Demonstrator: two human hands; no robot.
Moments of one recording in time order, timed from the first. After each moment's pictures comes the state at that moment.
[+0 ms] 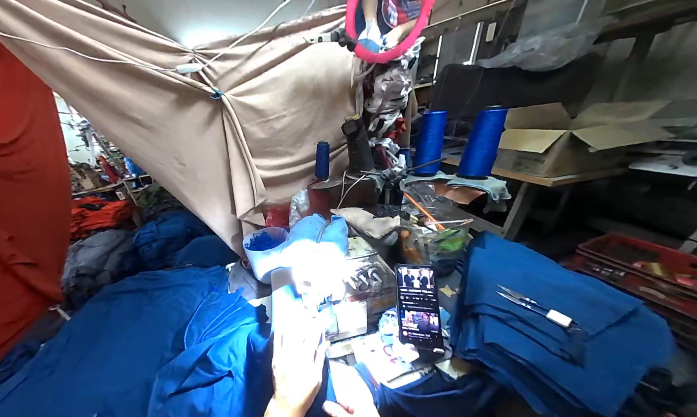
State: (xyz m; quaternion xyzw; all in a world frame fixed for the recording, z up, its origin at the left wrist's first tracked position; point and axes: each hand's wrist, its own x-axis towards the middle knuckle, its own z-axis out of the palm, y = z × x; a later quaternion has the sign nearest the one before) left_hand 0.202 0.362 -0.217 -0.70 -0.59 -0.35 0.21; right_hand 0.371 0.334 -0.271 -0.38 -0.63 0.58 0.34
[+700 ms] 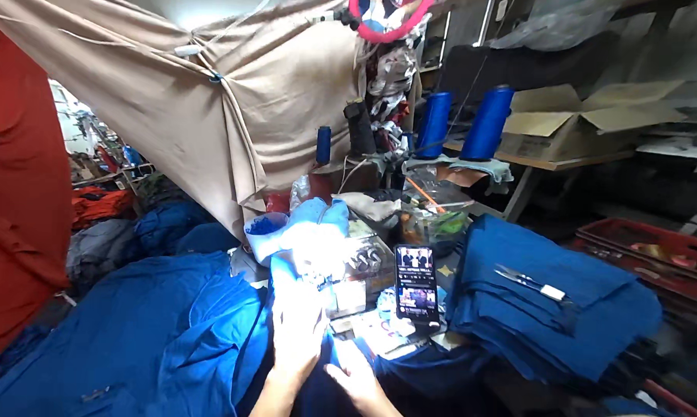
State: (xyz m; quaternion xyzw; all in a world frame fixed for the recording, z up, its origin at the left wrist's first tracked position) left_hand 0.202 0.351 -0.204 -0.72 -0.62 -0.27 0.16; right_hand 0.371 0.342 -0.263 -0.42 -0.69 0.47 0.34
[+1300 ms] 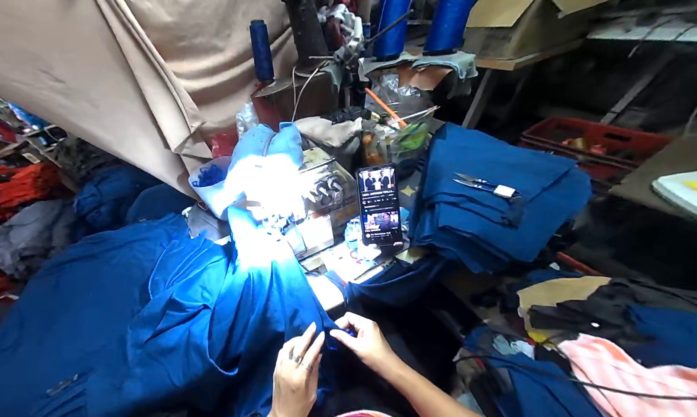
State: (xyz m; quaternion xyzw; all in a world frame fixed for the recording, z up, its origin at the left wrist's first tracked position) left_hand 0.220 0.228 -0.322 -0.77 -0.49 -0.41 0.01; right_hand 0.420 0.292 -0.324 -0.45 -0.65 0.46 0.41
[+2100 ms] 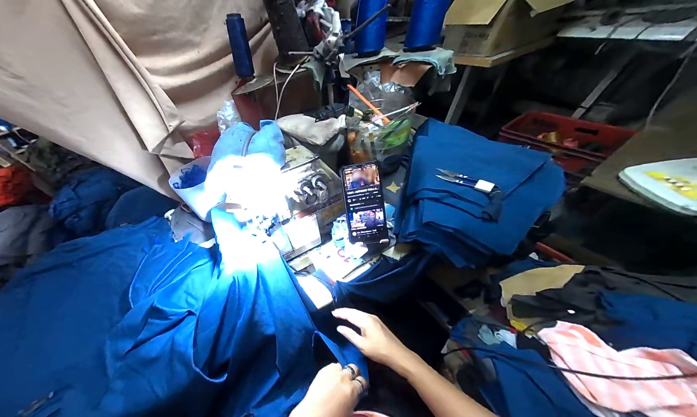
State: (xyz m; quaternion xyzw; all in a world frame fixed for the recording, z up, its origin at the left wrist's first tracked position) left_hand 0.281 0.228 -0.318 -0.91 -0.33 -0.08 -0.23; right_hand 0.460 0.302 -0.317 -0.45 -0.74 0.41 0.27
